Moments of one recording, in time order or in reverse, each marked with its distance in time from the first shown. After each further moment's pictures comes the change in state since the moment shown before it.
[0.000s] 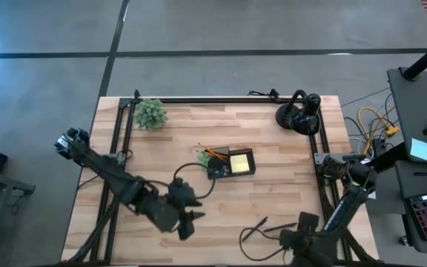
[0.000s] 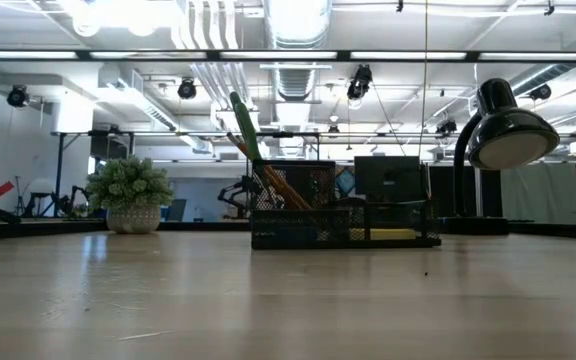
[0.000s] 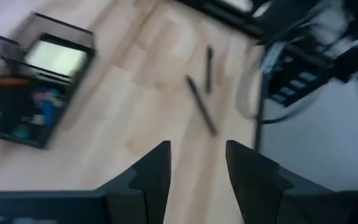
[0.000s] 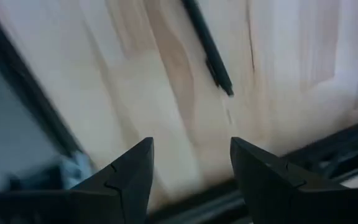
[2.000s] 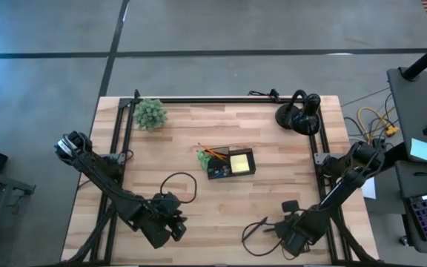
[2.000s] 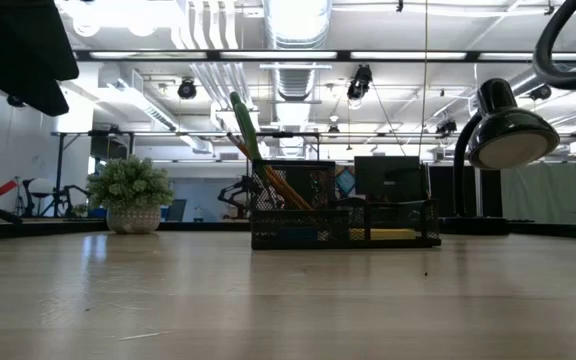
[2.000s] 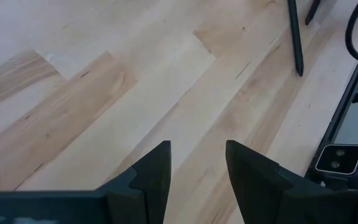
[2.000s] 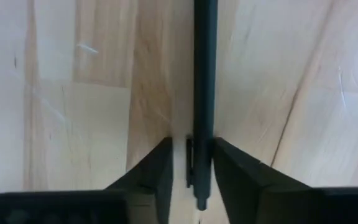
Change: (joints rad) left arm -0.156 0.037 -0.361 0.066 -0.038 -0.617; right arm -0.093 -0.200 -0.618 0.653 0.051 -0.524
